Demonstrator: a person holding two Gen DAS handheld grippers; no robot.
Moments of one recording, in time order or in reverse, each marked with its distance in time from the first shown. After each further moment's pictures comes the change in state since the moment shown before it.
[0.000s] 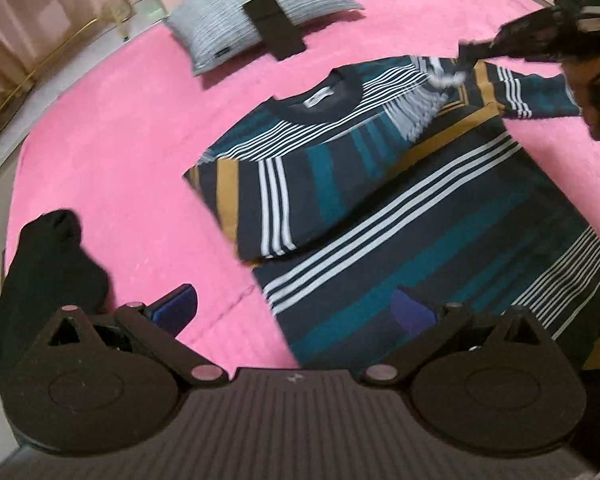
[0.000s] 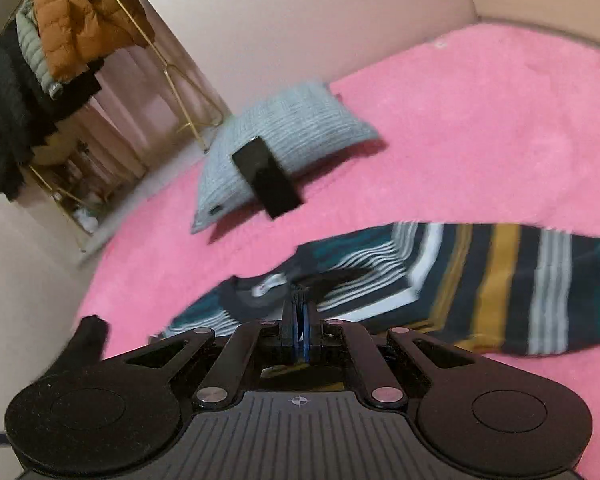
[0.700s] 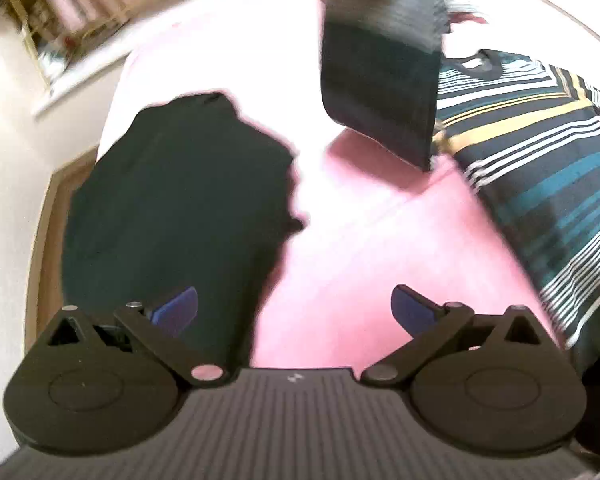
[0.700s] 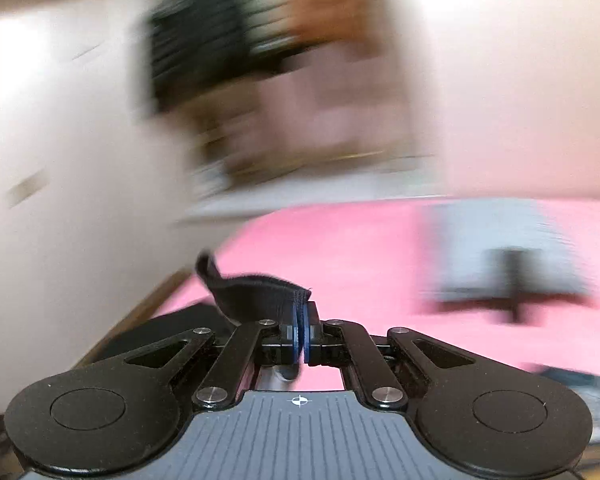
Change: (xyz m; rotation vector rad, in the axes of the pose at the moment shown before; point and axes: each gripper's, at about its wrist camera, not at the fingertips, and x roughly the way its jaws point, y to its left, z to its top) left arm -0.057 0.212 -0.215 -0.192 -0.025 0.114; right arm 0.002 0.341 -0.040 -0.459 -0.181 0.143
